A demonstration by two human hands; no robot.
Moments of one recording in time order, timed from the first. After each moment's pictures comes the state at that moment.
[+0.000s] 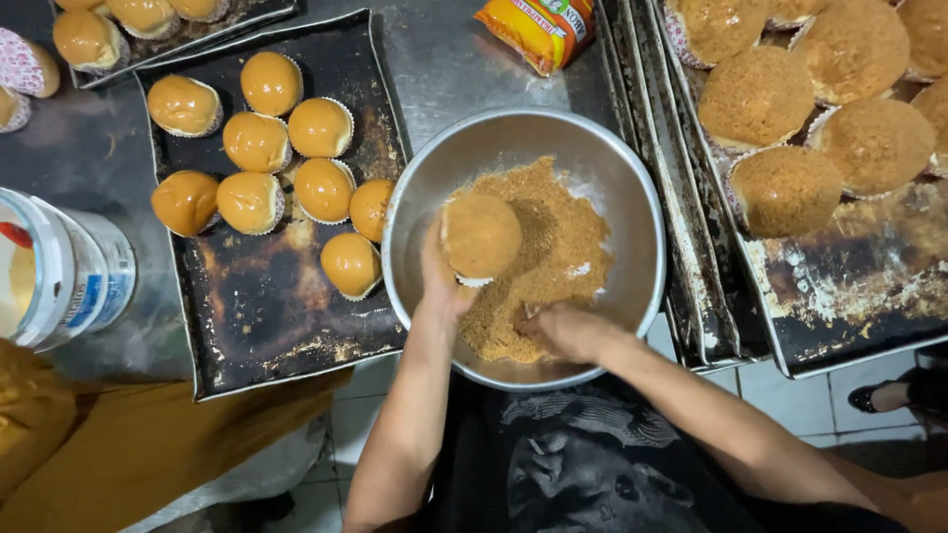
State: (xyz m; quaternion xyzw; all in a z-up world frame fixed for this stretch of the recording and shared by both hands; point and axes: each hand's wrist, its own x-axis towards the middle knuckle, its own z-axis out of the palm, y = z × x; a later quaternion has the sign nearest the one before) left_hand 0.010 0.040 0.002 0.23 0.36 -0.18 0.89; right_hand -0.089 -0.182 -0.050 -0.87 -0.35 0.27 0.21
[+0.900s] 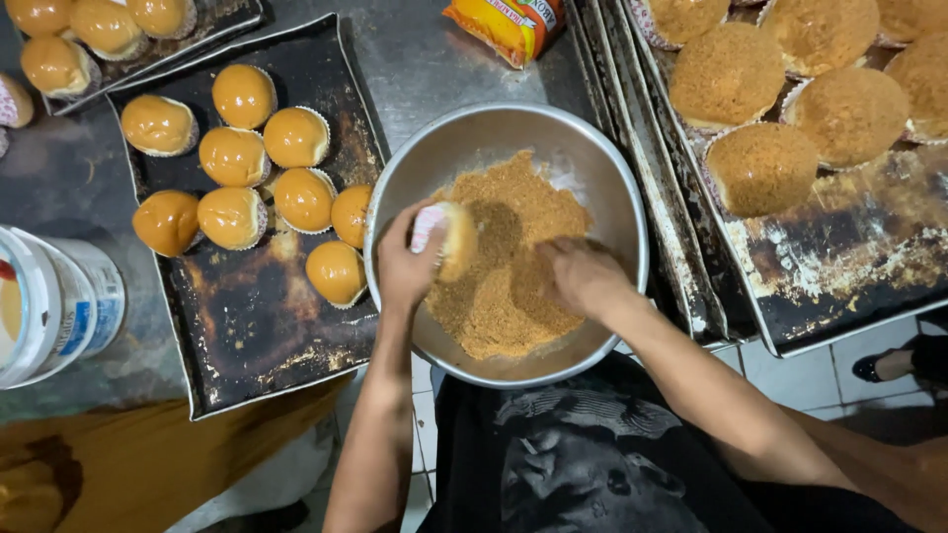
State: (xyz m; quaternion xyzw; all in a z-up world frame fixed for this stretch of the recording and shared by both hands) left_hand 0.015 0.077 0.002 0.83 0.06 -0.06 0.55; right_hand -0.025 -0.171 0.035 -0.91 -0.06 0.38 0.14
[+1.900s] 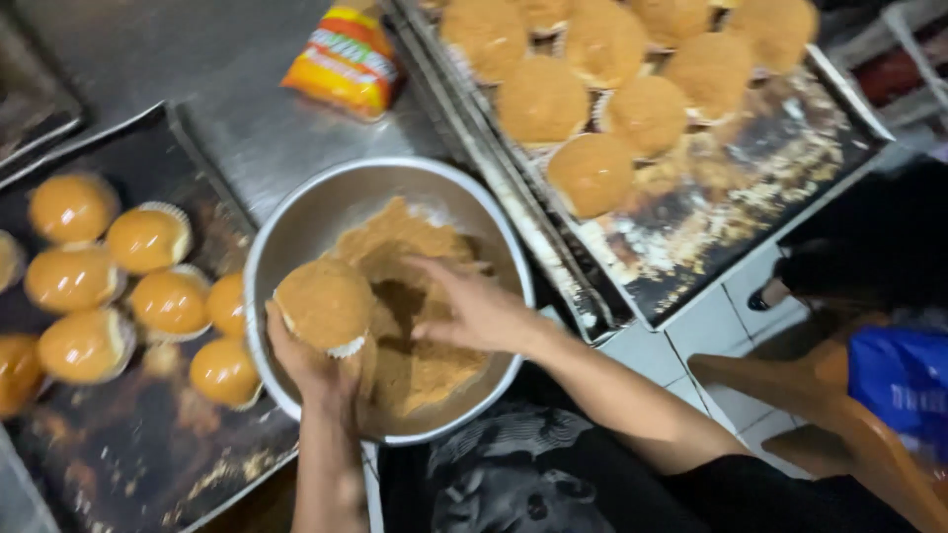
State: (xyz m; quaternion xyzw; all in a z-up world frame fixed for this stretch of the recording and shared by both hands) left_hand 0.002 0.010 0.055 0.39 0.34 -0.04 0.85; right_hand -0.034 -0.182 0.102 -0.86 -0.08 0.13 0.48
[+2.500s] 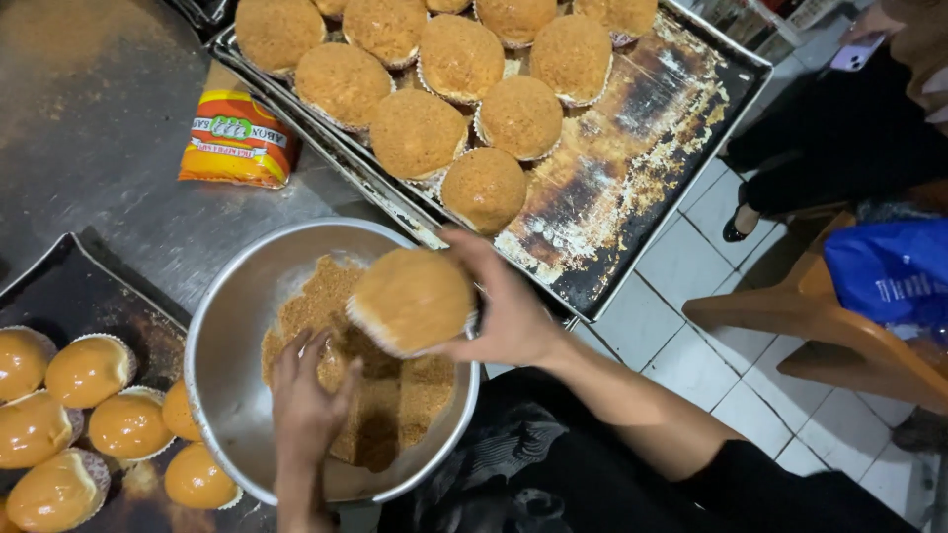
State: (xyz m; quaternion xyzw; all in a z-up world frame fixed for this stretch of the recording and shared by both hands) left_hand 0.013 -0.003 0.061 0.88 -0.03 -0.32 0.35; right_hand -0.084 -0.261 0.106 -0.76 0.04 -0.07 0.65
